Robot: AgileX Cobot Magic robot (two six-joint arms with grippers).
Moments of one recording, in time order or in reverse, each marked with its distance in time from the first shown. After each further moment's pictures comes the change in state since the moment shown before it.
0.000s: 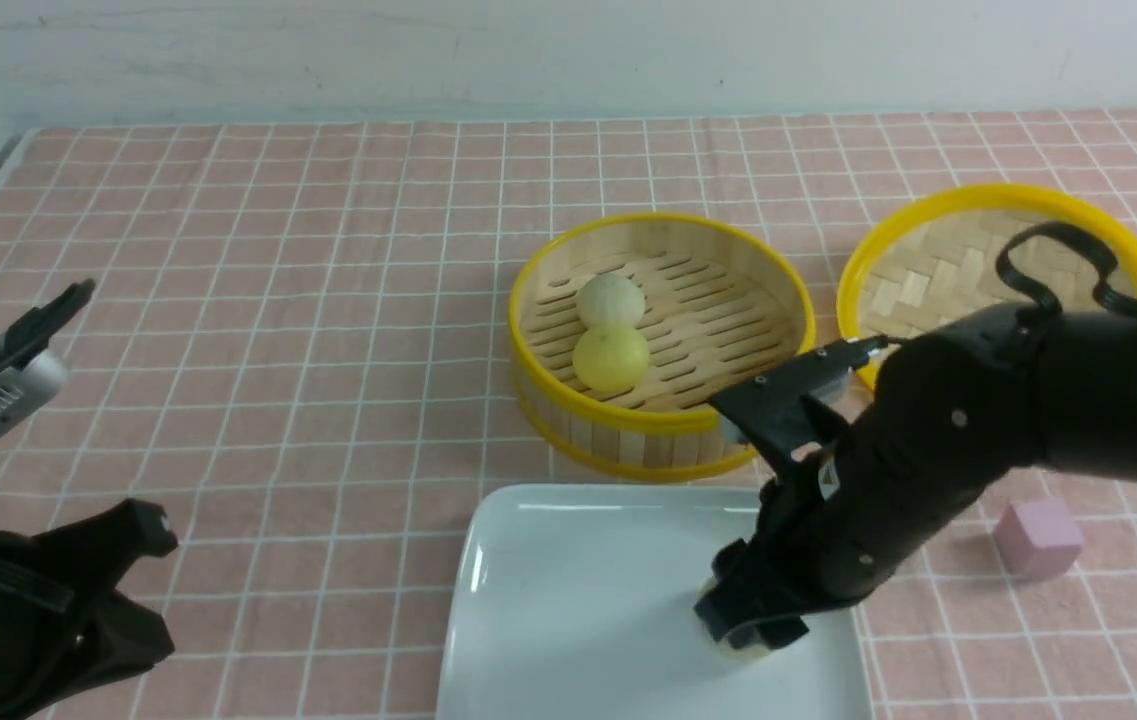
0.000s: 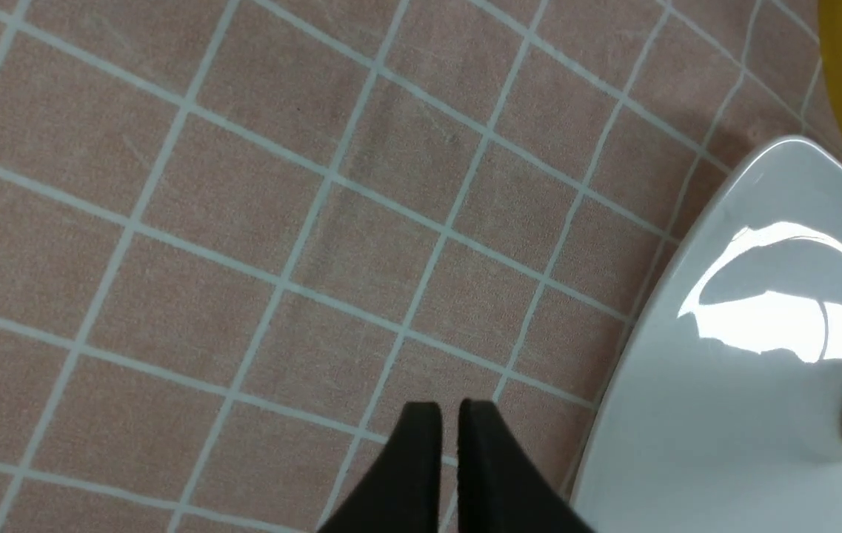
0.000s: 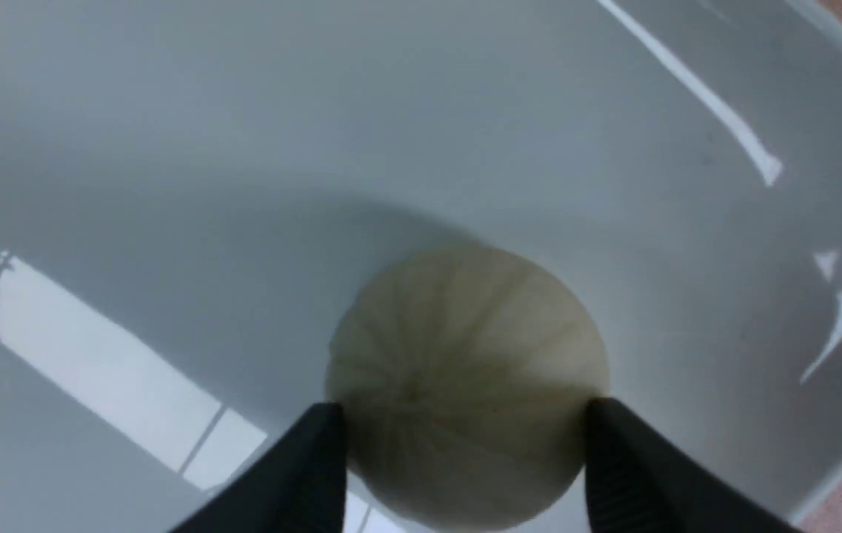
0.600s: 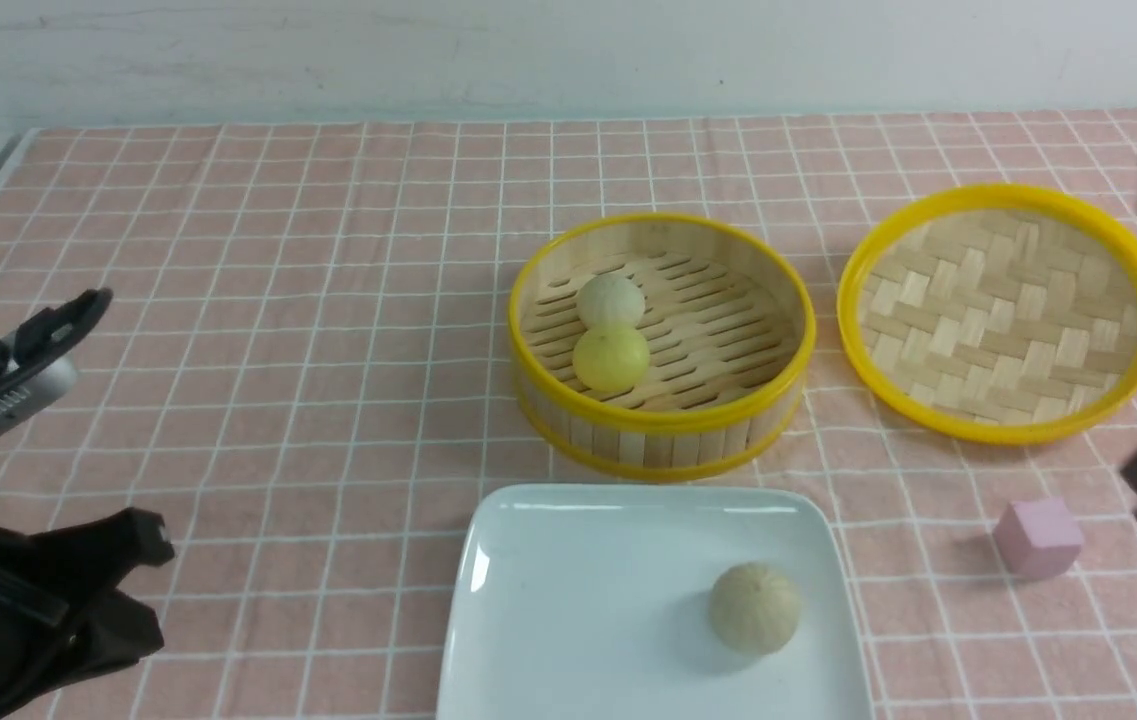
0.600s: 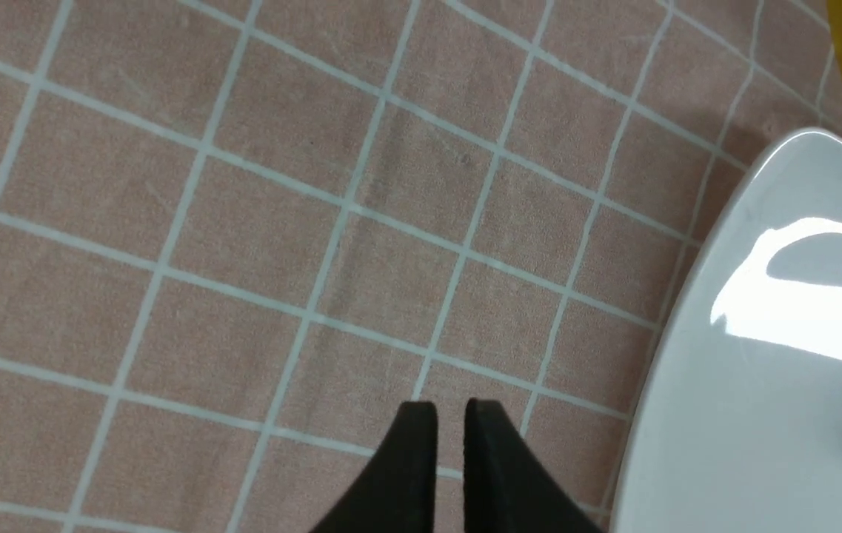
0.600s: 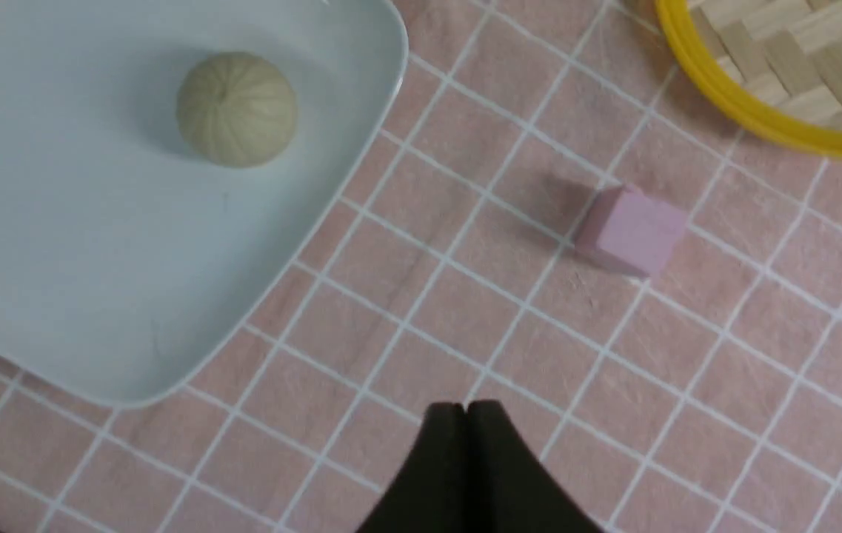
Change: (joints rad) right arm -0.080 -0.673 -0.002 -0.262 0.518 0.057; left arm 0.000 0.000 0.000 0.036 -0.025 0.071
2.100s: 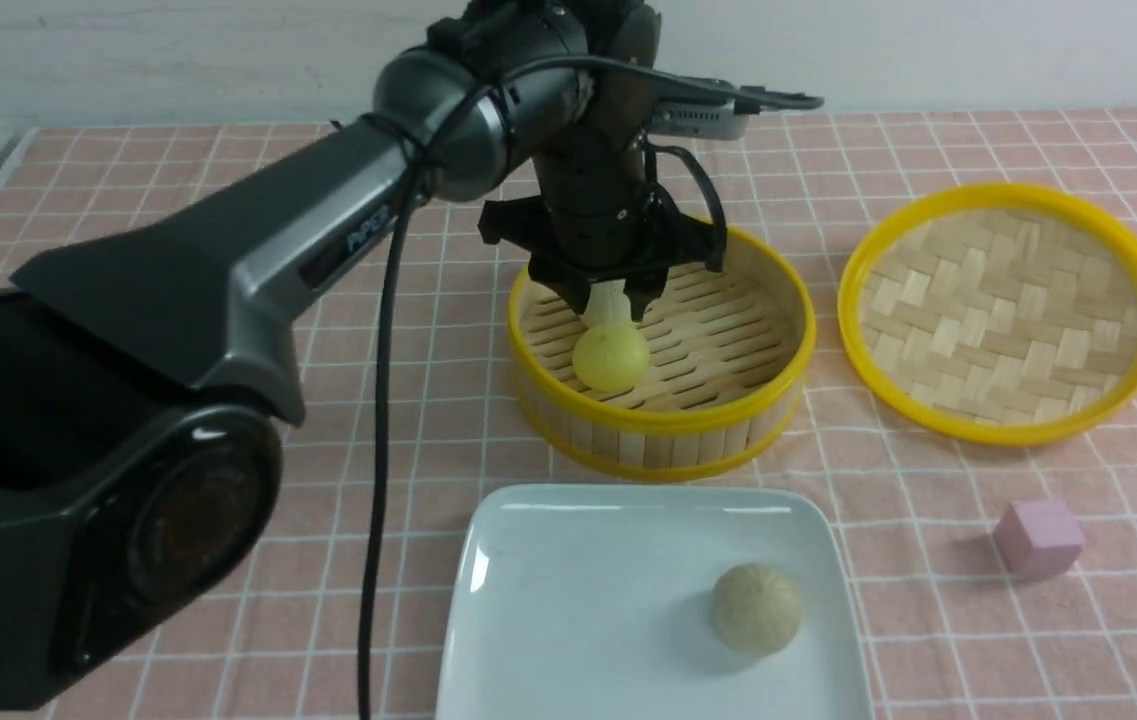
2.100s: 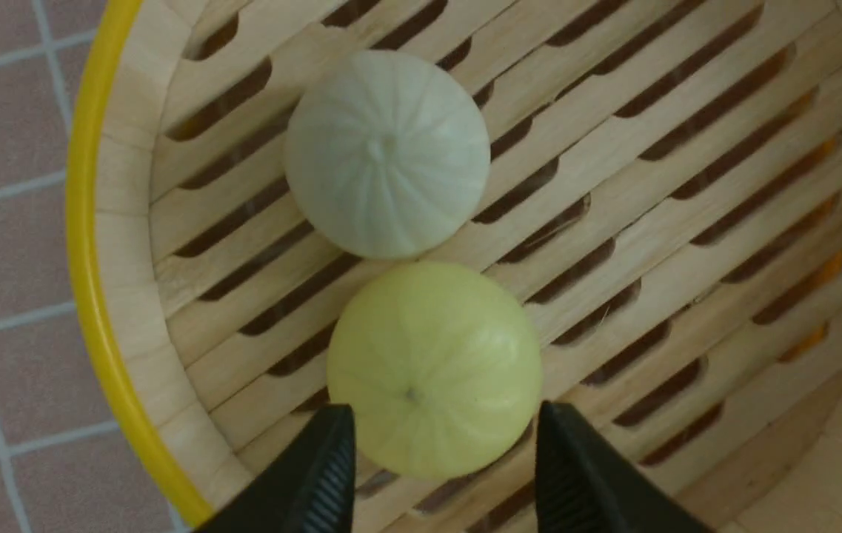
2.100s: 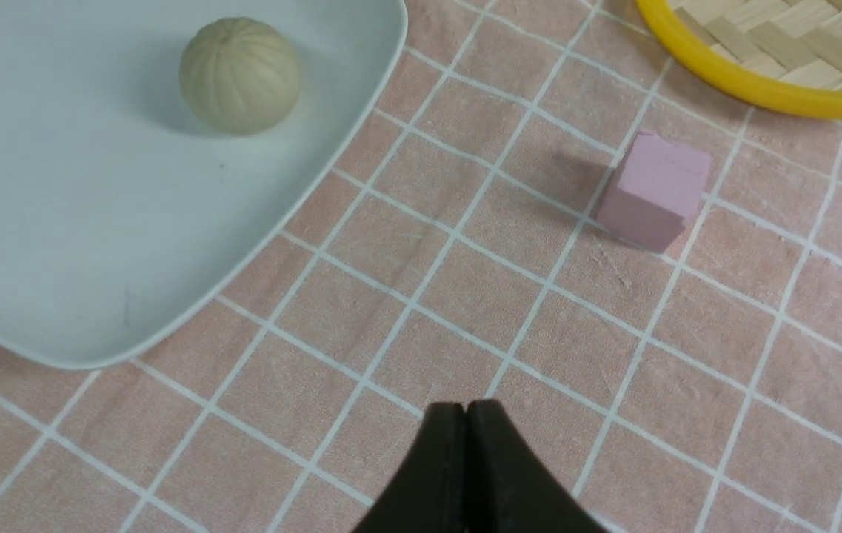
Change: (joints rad) right arm 0.000 -0.592 0.592 -0.003 -0.370 0.018; left arm -0.634 1.286 -1.551 0.435 0.334 -0.162
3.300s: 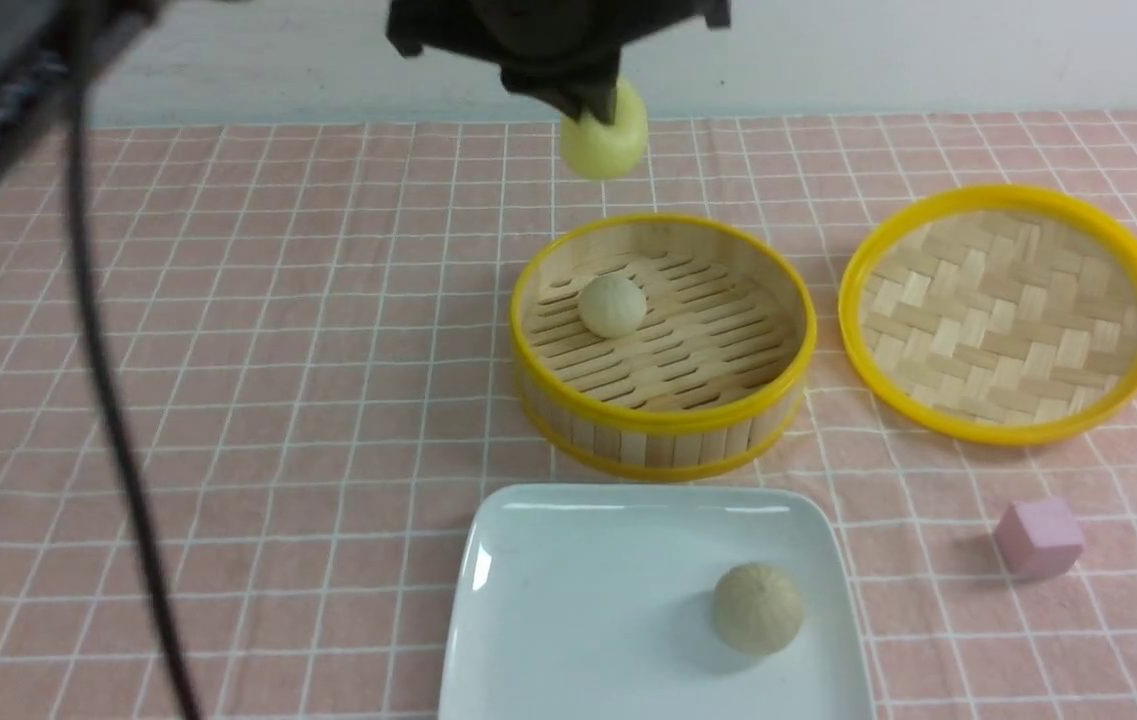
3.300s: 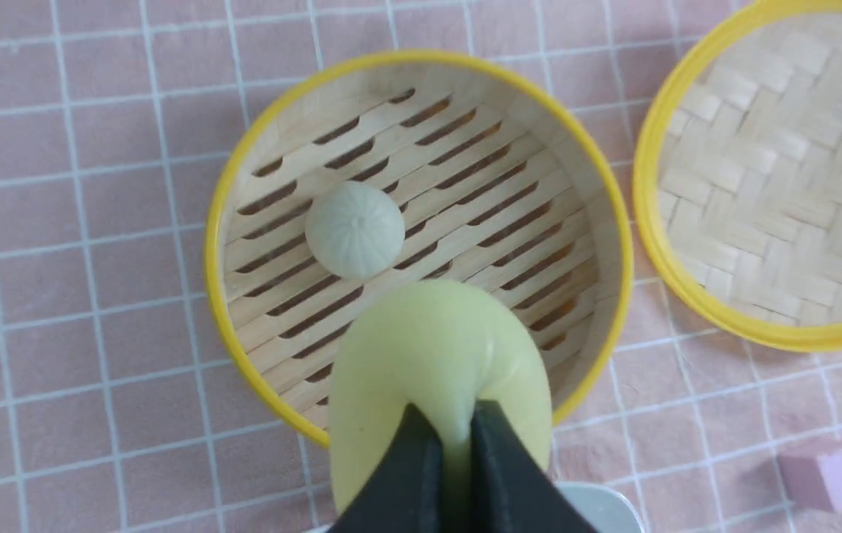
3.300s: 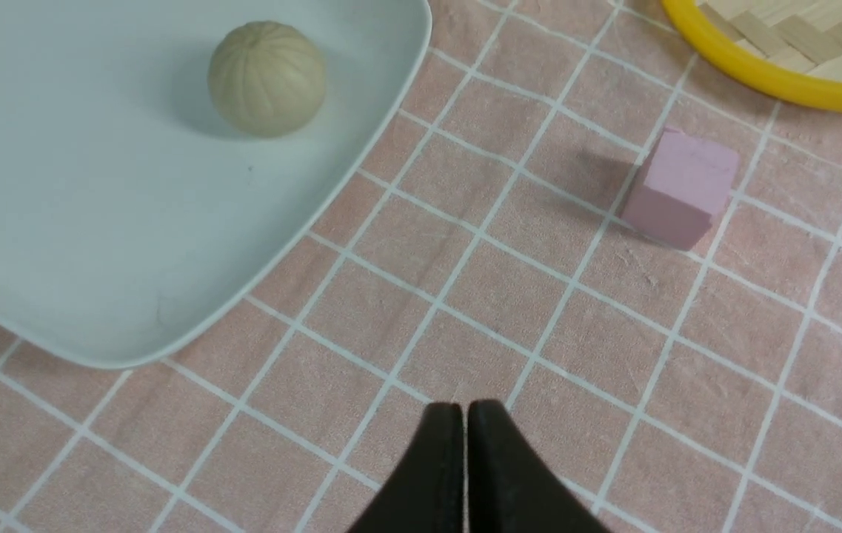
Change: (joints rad) right arm 0.000 -0.002 0.000 0.022 0.002 0.000; left arm -0.033 -0.398 0.036 -0.009 0.099 -0.081
